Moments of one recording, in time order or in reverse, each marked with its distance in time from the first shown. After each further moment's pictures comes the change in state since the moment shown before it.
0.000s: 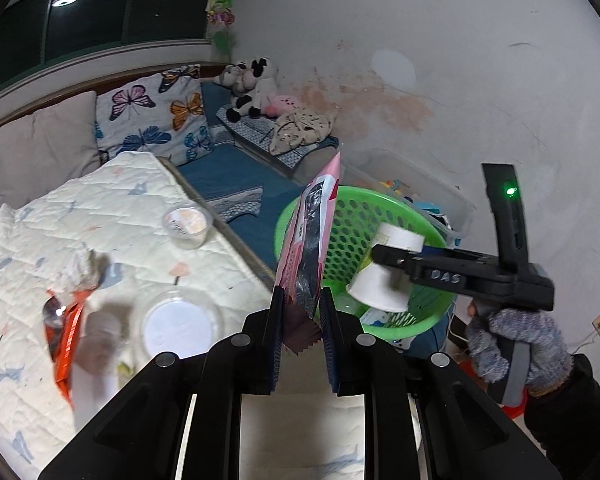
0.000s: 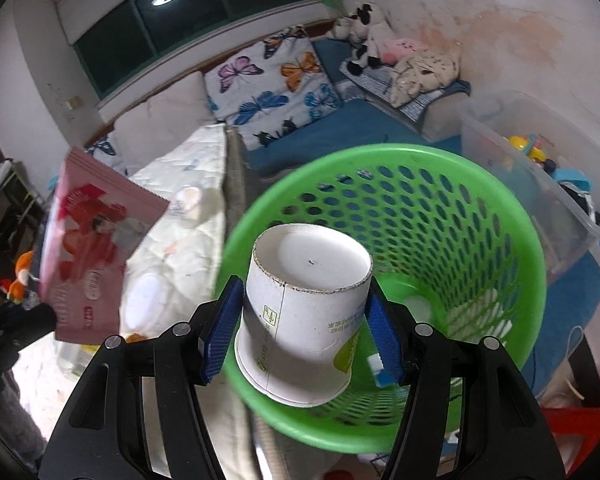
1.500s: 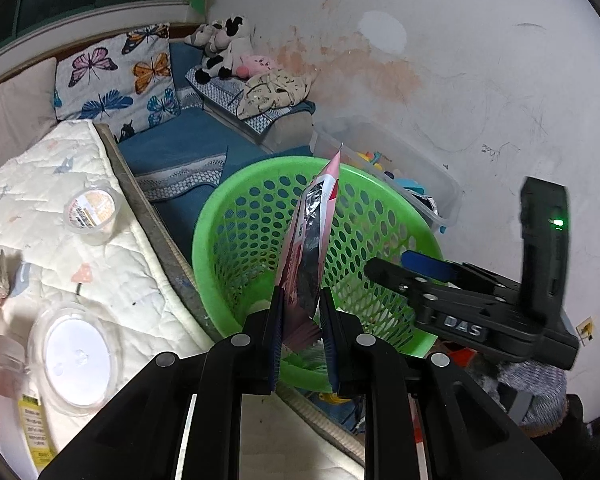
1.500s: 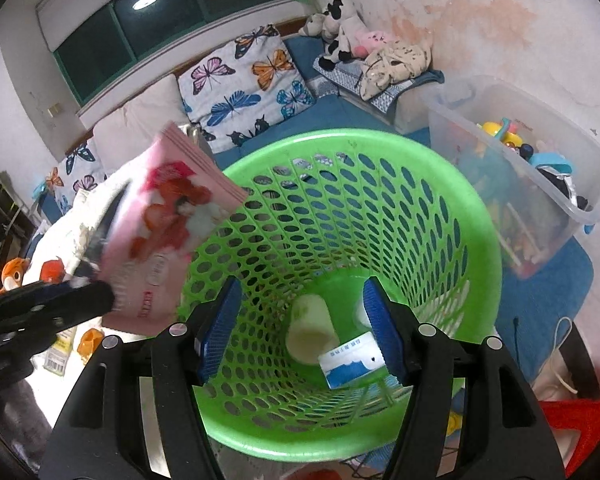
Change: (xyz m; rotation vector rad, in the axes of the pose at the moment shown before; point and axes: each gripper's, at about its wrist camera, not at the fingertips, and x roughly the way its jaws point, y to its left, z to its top) left arm 0.103 -0.038 0.026 -0.039 0.137 -0.091; right arm -0.005 -0.048 -0.009 0.036 -0.016 -0.031
